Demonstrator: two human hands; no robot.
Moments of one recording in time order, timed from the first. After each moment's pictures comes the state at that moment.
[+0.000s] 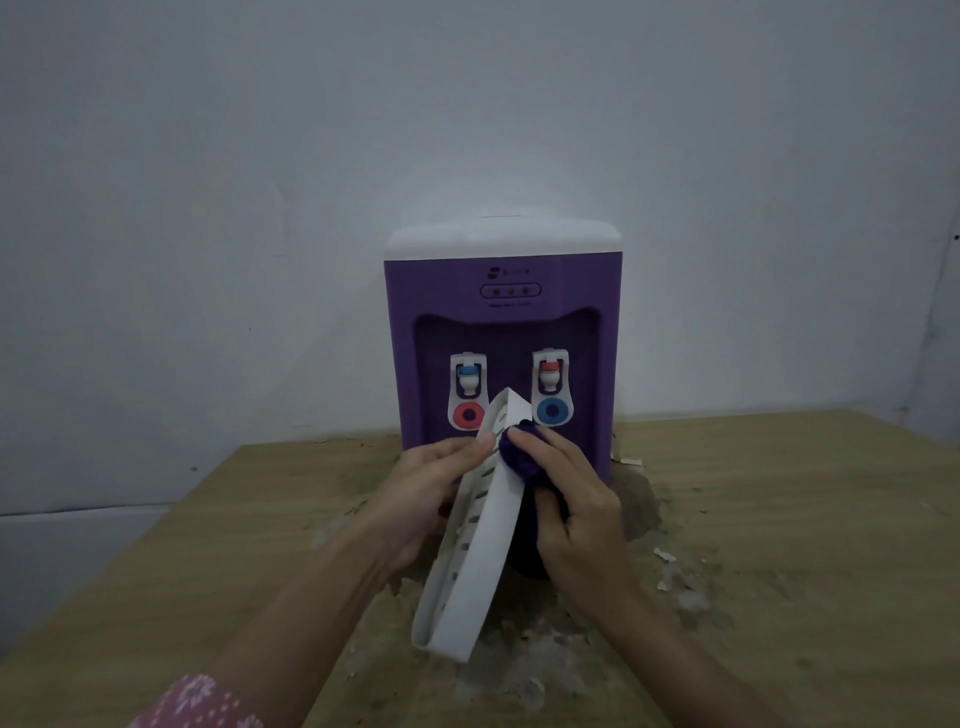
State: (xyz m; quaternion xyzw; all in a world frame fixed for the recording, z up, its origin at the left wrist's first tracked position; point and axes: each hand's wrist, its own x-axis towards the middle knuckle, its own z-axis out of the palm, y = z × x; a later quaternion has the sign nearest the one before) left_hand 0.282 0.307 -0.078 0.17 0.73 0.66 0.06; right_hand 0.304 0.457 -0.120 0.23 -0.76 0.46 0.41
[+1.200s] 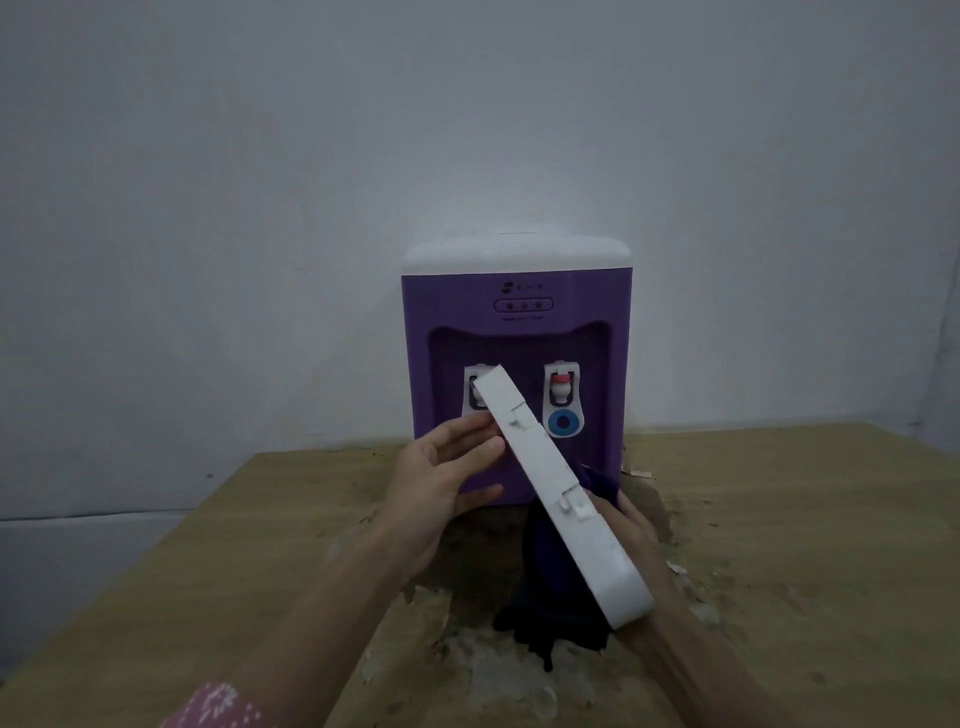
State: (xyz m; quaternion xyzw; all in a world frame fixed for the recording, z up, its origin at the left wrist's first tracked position) left_hand 0.286 0.308 -0.073 0.17 0.61 0.77 -0.02; right_hand 0.308 0.476 -0.121 0.01 -0.54 0.84 0.08
